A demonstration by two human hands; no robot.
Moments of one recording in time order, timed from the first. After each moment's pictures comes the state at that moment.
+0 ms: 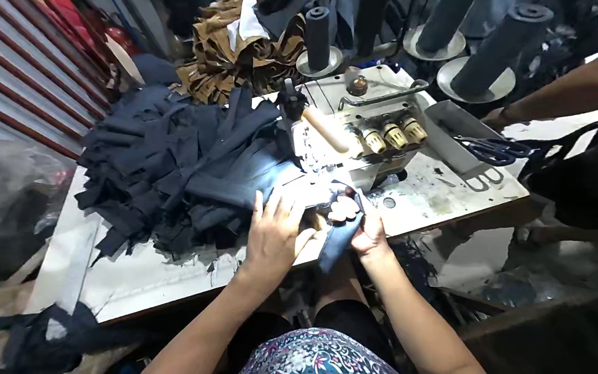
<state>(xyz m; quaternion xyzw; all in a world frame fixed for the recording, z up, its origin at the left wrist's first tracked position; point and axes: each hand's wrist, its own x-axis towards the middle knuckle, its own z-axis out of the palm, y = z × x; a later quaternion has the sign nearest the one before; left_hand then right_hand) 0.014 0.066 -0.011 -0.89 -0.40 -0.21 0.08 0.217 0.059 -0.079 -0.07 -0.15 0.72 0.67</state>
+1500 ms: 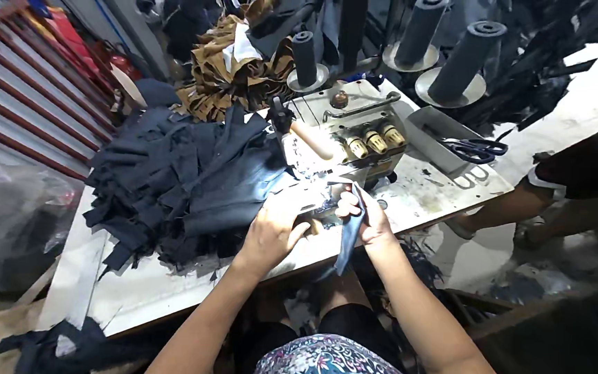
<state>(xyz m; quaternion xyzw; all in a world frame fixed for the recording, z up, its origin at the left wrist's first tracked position) 0.009 0.096 -0.016 -0.92 -0.32 -0.23 0.04 0.242 0.066 -0.061 -0.16 -0.14 0.70 0.68</state>
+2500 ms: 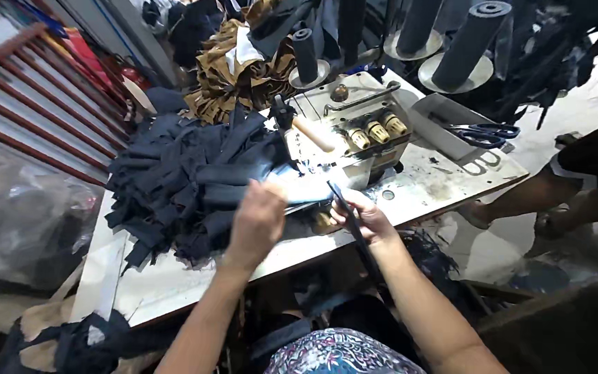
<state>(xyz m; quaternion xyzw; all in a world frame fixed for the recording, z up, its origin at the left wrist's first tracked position) -0.020 0.090 0.015 -0.88 -0.35 -0.30 0.07 0.227 0.055 -0.059 -0.21 -0.34 0.71 0.59</state>
